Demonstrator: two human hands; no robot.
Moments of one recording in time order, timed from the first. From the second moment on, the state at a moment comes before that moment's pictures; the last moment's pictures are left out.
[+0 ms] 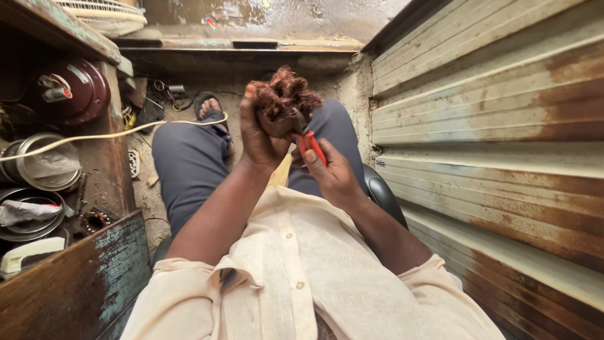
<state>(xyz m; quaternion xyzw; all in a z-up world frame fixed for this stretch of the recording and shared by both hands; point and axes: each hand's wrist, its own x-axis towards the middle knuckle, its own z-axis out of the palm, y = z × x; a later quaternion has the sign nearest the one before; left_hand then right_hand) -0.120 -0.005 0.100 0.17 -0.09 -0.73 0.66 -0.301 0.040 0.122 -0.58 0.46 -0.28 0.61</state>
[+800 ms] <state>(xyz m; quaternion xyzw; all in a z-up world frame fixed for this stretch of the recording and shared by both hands) -0.060 -0.105 0.004 0.08 0.06 -0.76 0.64 -0.205 -0.048 0.070 -0.41 0.53 -0.21 0.71</state>
